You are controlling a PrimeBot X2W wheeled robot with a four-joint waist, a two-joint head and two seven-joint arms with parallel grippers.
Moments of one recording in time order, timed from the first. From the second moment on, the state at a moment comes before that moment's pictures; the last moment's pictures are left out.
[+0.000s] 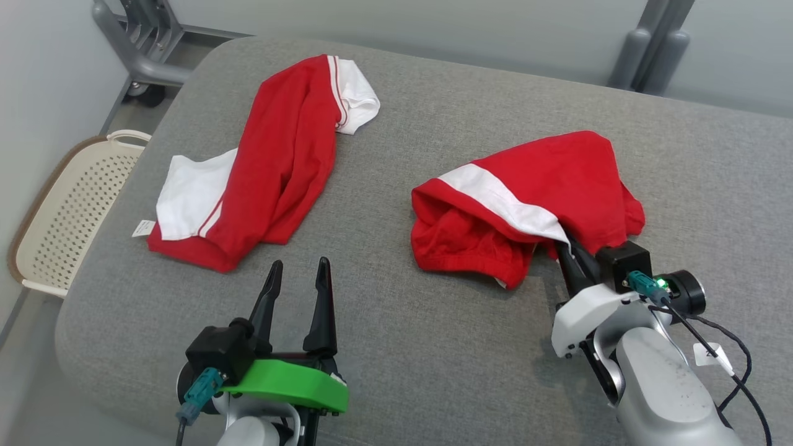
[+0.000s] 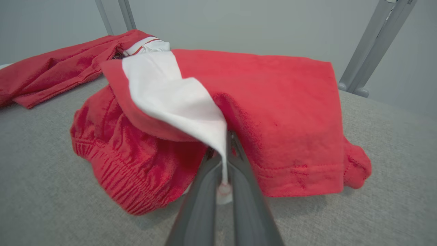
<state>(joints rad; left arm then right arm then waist) -0.11 0.06 -0.39 0.14 -0.49 0.10 -0.26 -0.41 -0.05 0.10 0.67 -0.01 0.13 -0.26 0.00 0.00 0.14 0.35</state>
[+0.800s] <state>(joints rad) -0.11 0.05 -0.39 0.15 -0.49 0.08 -0.26 -0.21 -0.26 0.02 0.41 -0.30 0.13 -0.26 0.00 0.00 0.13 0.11</state>
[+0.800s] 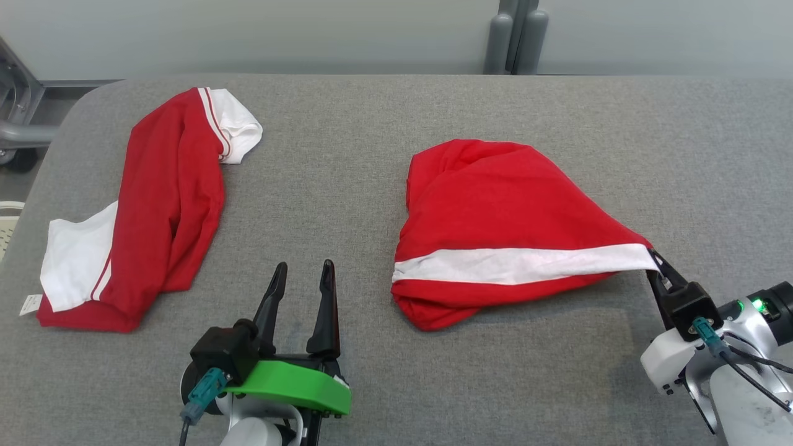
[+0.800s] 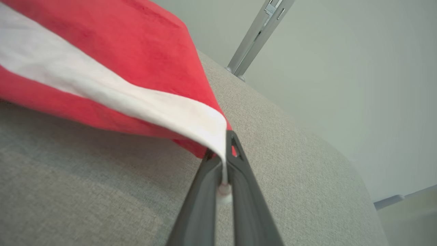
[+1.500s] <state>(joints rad) -0.12 0.05 -0.38 0.16 -0.49 0.08 -0.26 -0.21 -0.21 -0.03 0.46 -0.49 0.13 -0.26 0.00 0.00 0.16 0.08</state>
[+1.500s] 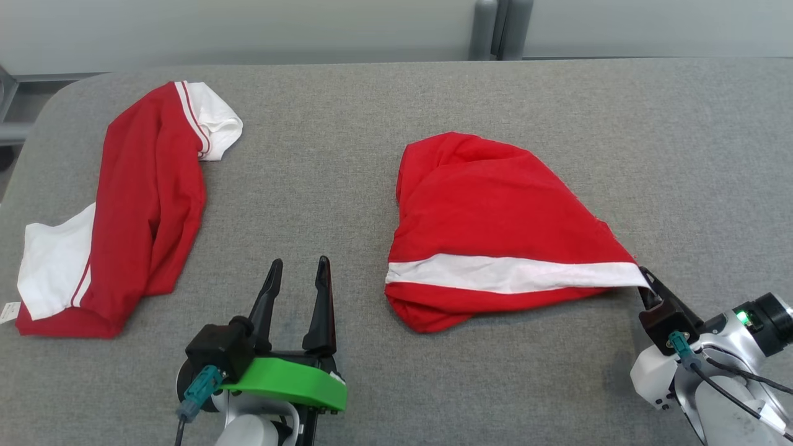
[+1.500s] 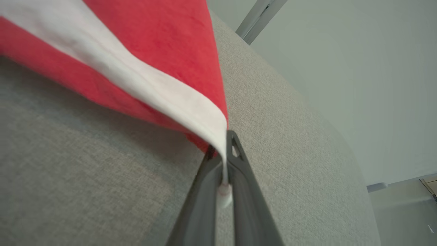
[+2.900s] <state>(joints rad) 0.00 0.12 -0.30 0.15 -0.44 0.11 -0.26 -0.12 -0.10 -0.07 0.23 -0.18 0.13 -0.22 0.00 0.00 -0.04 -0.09</state>
